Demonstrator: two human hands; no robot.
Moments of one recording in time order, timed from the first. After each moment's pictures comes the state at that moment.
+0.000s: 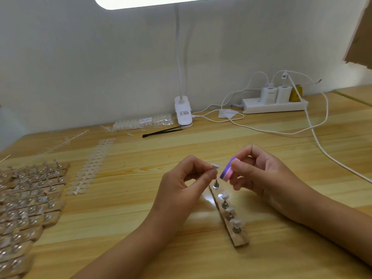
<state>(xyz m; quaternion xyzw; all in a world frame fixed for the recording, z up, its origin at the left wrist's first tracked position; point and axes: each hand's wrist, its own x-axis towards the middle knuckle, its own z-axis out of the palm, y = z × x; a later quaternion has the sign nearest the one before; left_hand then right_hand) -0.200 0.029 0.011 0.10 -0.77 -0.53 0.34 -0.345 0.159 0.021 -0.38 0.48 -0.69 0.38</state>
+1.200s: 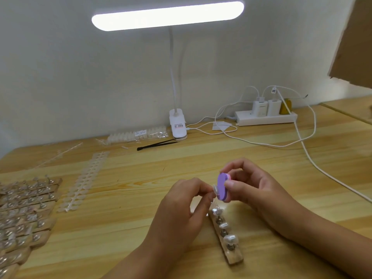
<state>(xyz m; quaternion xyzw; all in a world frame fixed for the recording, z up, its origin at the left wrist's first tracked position) -0.199 0.033 0.006 0.07 -0.89 -0.26 0.38 -0.344 0.160 0.016 -0.41 0.51 -0.68 0.33</state>
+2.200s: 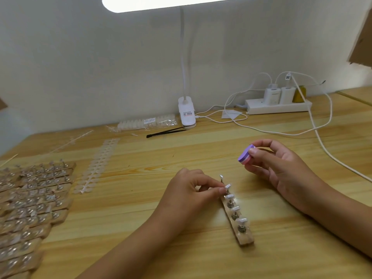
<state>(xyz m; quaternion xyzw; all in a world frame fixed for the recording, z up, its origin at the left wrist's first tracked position) -0.197 0.027 0.018 0.19 -0.88 -0.39 0.20 -0.367 0.155 0.018 -0.26 0.52 -0.75 0.32</state>
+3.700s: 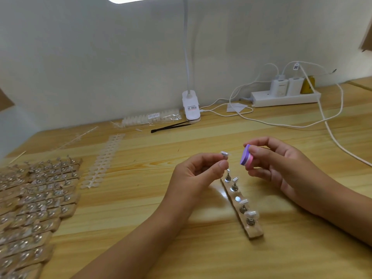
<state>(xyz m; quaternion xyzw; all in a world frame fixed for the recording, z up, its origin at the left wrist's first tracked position) -0.201 0.027 0.014 0.15 -0.67 -0.67 0.27 -0.348 0.159 0.026 -0.31 0.52 -0.71 0.37</state>
